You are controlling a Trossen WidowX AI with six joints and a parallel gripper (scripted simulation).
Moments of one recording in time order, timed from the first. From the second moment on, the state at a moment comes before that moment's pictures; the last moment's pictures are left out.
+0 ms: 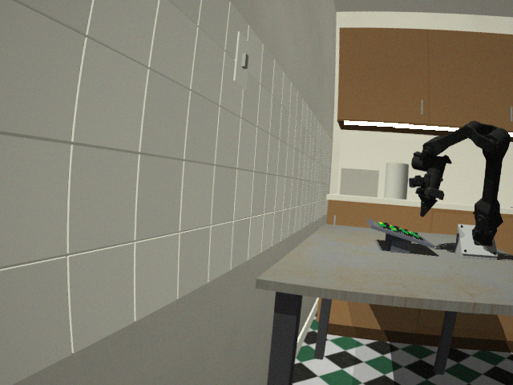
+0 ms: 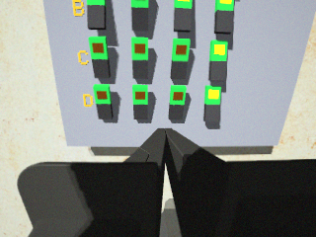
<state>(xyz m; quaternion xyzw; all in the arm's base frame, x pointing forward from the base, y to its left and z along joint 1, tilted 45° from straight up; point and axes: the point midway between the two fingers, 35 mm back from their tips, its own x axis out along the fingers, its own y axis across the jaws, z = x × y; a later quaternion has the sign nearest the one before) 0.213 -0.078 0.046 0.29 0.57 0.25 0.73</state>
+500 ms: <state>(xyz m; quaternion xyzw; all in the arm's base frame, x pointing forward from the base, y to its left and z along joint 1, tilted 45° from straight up) 0.234 -0.067 0.012 0.28 0.58 0.26 0.72</state>
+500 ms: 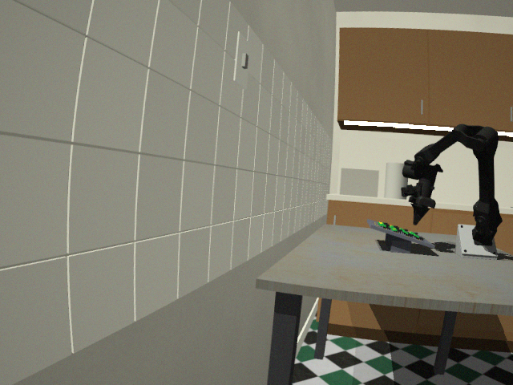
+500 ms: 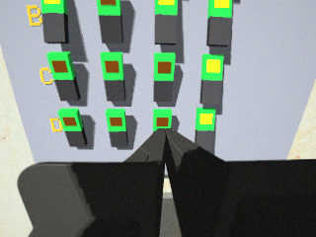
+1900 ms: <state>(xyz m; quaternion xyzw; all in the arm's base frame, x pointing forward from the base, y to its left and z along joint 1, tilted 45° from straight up) 0.240 -0.050 -0.006 0.28 0.58 0.26 0.72</state>
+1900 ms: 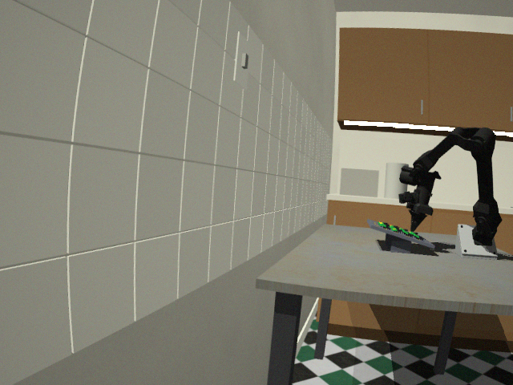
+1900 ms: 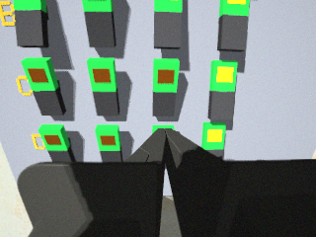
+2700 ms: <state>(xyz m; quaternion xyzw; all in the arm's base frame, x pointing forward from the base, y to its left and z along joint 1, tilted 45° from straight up) 0.241 -0.050 -0.007 0.28 0.58 0.25 0.72</state>
